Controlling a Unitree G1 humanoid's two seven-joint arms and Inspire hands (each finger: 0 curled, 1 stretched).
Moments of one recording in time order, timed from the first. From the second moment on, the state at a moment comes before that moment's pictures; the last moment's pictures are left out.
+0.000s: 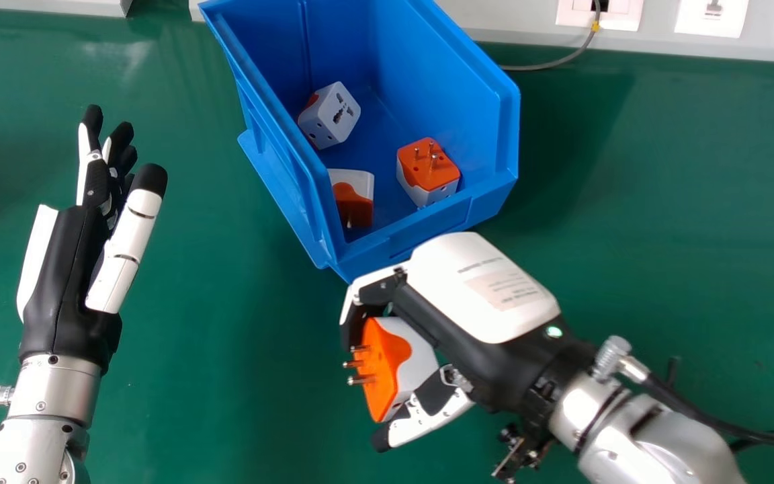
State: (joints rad) left arm 0.05 0.27 0.26 0.16 -0.12 -0.39 -0.21; right arm 0.05 -0.38 0.41 -0.40 -0.79 -0.08 0.24
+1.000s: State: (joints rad) left arm 0.05 0.27 0.25 0.15 -0.12 -0.38 -0.21; right arm -0.48 -0.32 0.33 0.03 -0.88 -0.04 0.16
